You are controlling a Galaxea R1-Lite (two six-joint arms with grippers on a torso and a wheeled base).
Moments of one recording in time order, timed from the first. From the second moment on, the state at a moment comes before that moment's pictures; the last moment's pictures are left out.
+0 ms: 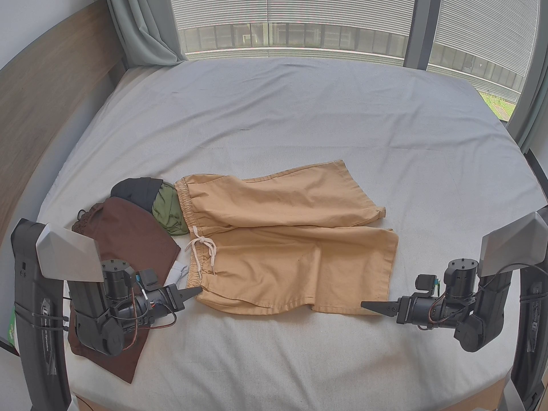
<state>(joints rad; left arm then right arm) -0.11 2.45 -0.48 -1.55 -0.60 -0.55 0.18 2.37 -0.33 -1.54 0.67 0.44</state>
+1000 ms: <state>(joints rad) -0.10 2.43 -0.40 -1.55 -0.61 -0.48 0.10 2.39 -0.27 -1.54 0.67 0.36</state>
